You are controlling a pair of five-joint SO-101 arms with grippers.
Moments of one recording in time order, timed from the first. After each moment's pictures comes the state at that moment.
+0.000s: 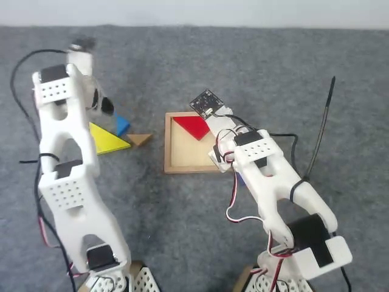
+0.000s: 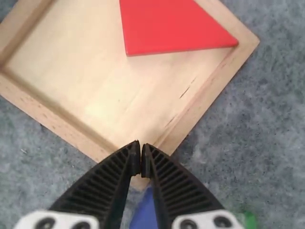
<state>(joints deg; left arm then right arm) -23.0 41.0 -31.3 77.8 -6.1 -25.1 -2.7 35.4 43.8 19.4</state>
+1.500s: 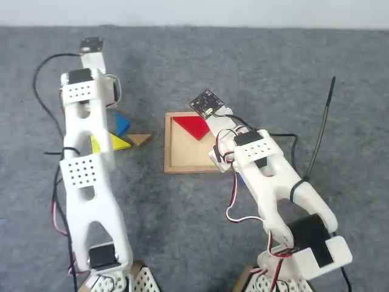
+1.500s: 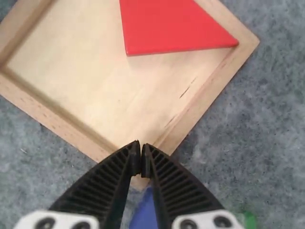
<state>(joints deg) -18.7 62.6 -56.2 80.3 0.0 -25.1 -2.7 35.4 43.8 19.6</state>
